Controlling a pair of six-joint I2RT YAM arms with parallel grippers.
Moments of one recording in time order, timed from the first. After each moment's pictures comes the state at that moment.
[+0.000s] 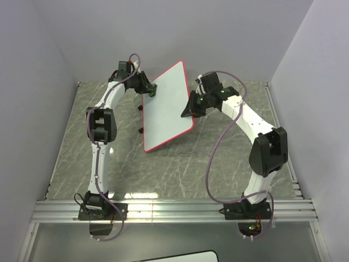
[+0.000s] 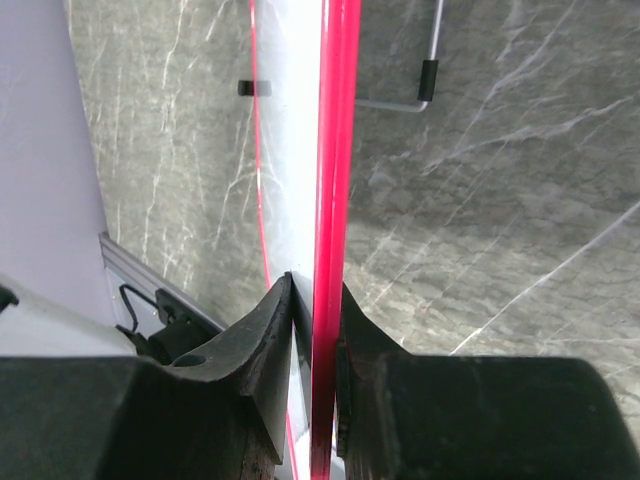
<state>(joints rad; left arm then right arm) -0.14 2.54 2.34 -0.52 0.59 -0.48 0.43 1.80 1.61 -0.72 -0.41 0.57</state>
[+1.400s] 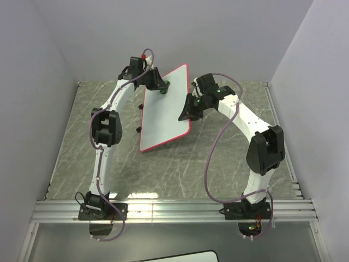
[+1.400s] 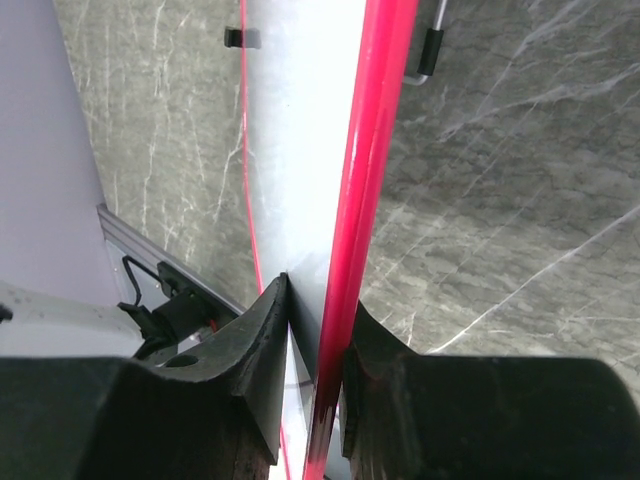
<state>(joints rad) -0.26 2.46 2.34 -0.51 0.63 -0.44 0.46 1.83 1.66 -0.80 -0.44 0.57</state>
